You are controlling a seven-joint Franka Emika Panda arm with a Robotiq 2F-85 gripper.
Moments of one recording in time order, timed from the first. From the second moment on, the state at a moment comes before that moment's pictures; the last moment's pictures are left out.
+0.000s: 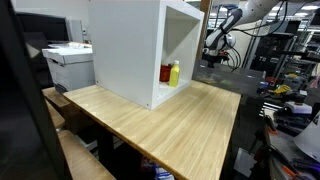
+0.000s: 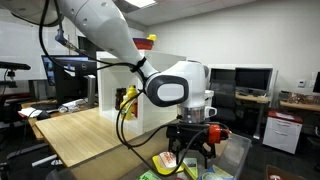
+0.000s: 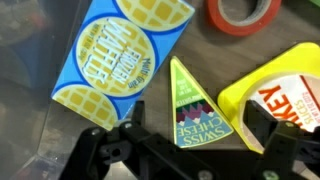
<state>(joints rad) -0.57 0.66 -0.16 -1.72 0.08 2.46 -1.10</state>
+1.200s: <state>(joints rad) -0.59 0.69 -0.15 -1.68 0.07 2.48 -1.12</state>
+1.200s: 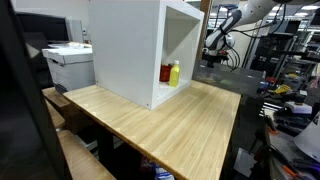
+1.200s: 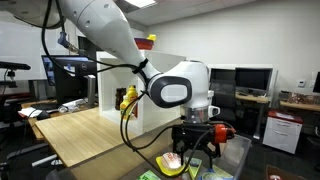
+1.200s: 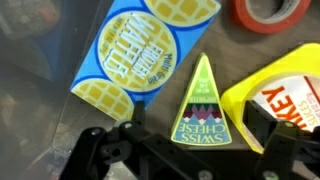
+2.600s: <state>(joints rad) -0.59 0.65 -0.12 -1.74 0.05 2.48 -1.16</state>
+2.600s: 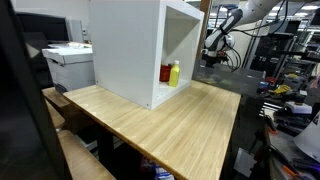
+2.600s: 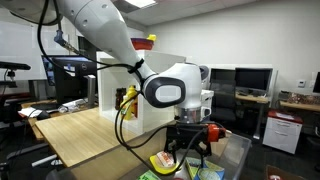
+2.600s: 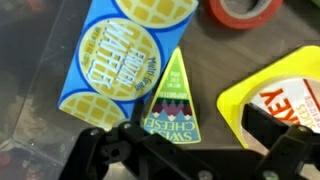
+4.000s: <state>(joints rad) -0.59 0.63 -0.11 -1.72 0.08 2.47 -1.14</state>
